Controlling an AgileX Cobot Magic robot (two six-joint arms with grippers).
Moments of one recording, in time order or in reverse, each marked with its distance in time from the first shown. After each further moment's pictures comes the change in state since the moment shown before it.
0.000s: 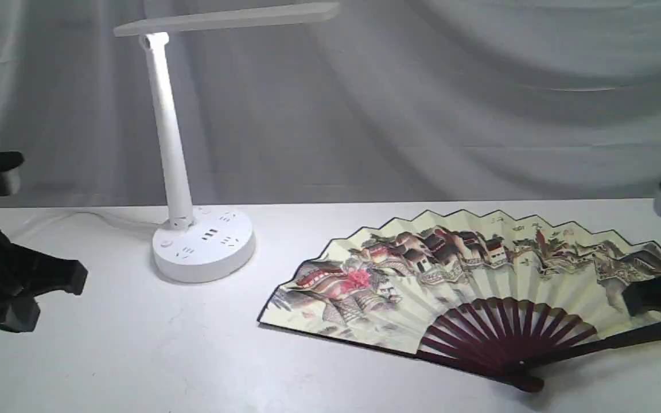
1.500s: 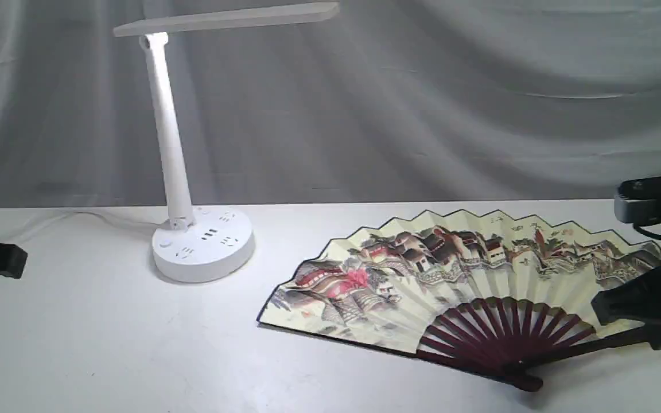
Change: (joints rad) left arm 0.120 -0.093 0.039 -0.009 -0.060 0.124; right arm 0.099 0.000 0.000 -0.108 -0.010 0.097
